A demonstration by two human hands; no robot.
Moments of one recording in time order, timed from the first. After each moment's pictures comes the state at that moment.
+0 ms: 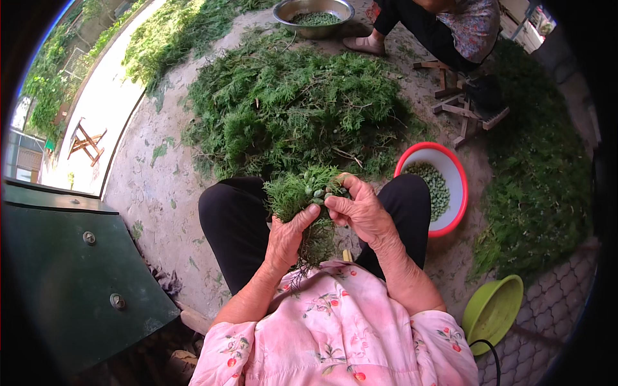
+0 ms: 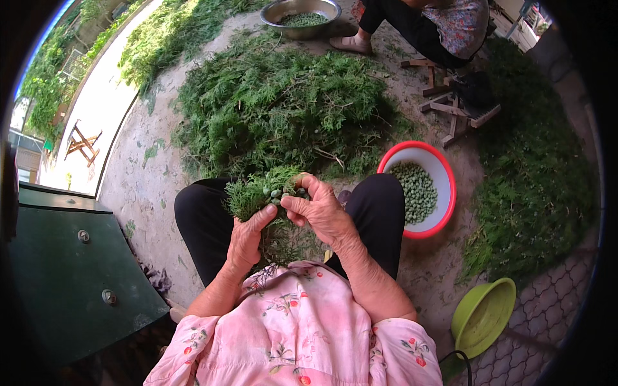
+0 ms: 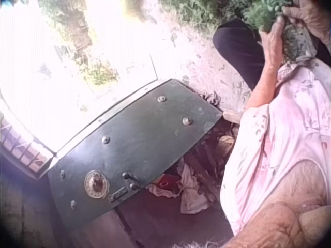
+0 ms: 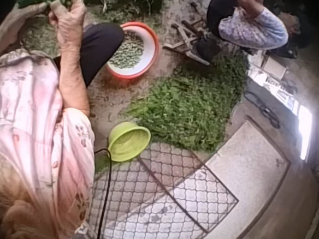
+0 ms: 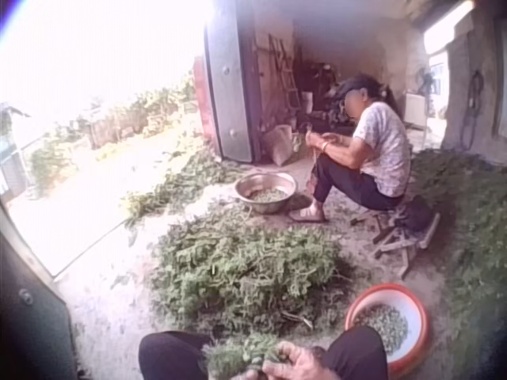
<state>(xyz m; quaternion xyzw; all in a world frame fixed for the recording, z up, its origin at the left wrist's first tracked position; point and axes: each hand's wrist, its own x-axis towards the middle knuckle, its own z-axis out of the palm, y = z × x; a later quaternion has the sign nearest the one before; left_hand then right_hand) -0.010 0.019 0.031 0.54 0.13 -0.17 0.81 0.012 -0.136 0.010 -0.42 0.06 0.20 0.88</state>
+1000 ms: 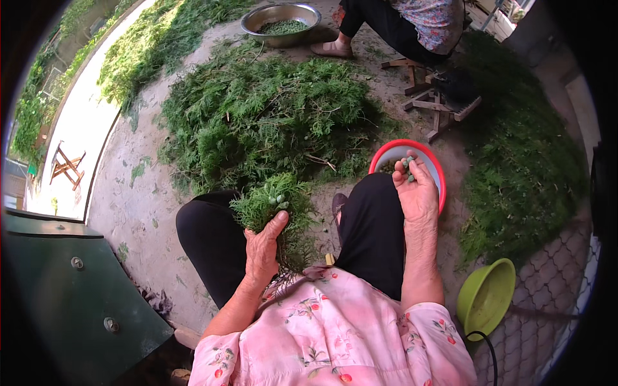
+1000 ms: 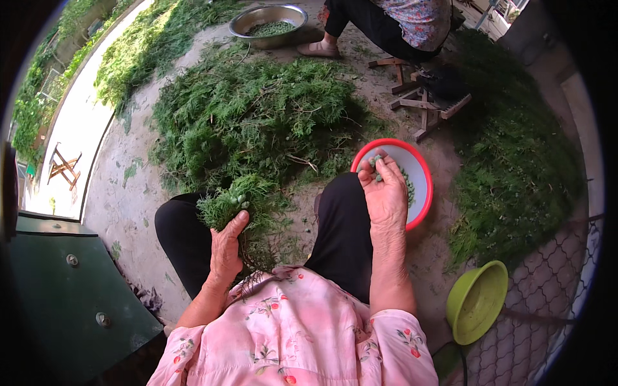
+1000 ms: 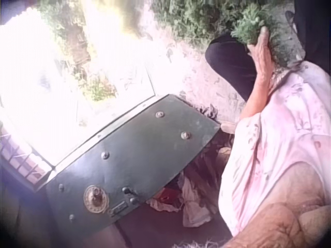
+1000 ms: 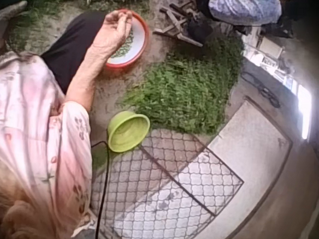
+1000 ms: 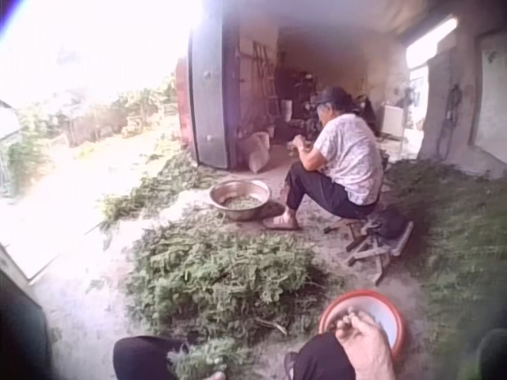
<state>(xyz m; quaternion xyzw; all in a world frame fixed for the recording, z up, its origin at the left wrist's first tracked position) -0.024 0.044 -0.006 0.88 -0.23 0.06 0.40 0.007 -0.266 0.007 -0.34 0.21 -0.14 0.91</state>
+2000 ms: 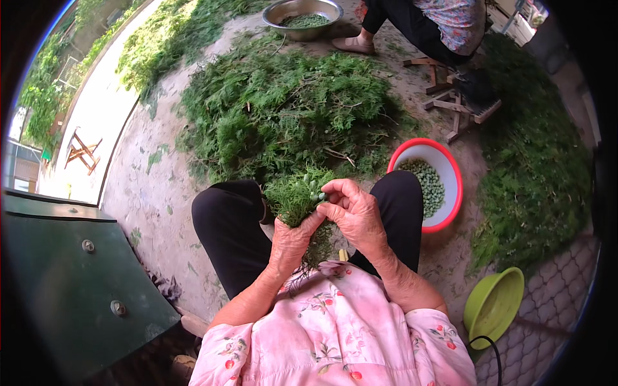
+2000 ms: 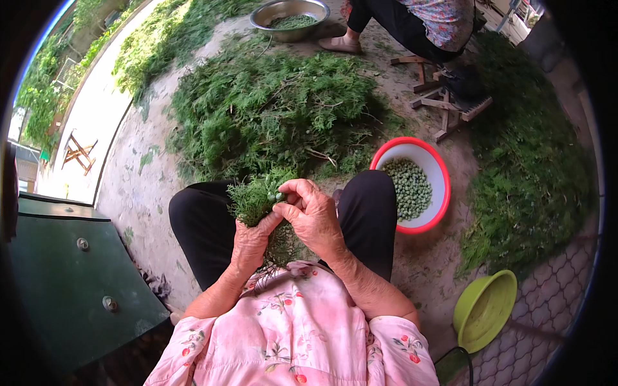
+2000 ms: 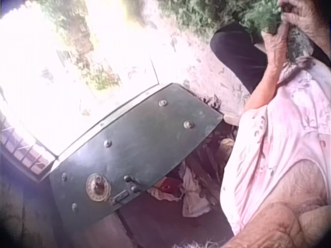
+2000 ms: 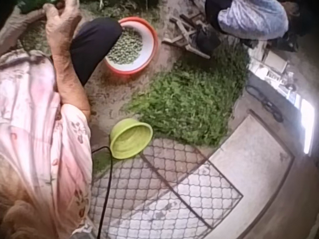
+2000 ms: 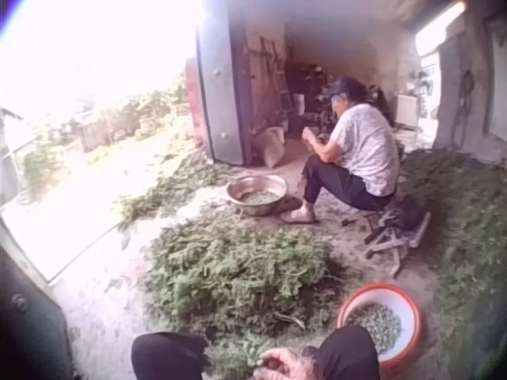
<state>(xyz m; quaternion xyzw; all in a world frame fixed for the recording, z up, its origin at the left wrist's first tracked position) -0.019 -0.002 0.017 0.58 0.09 -0.12 0.80 -0.009 -0.138 0.017 -0.74 -0.01 0.00 0.67</state>
